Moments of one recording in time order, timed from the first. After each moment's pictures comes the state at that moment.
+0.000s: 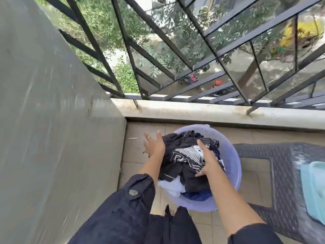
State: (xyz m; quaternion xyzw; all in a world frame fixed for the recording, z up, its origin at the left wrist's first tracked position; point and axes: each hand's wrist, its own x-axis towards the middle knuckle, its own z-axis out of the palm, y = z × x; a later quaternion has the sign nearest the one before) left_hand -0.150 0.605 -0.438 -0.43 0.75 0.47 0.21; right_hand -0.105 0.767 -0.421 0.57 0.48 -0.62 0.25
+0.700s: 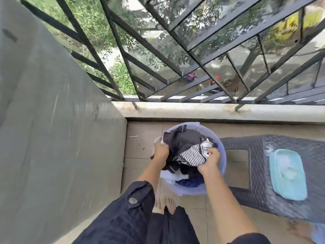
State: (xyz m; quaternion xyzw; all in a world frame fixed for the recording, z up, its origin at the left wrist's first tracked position) left_hand -0.101 0.633 -0.326 -0.38 0.67 0.57 0.29; right_hand -0.061 0.774 -0.337 0.59 0.31 -0.75 0.05
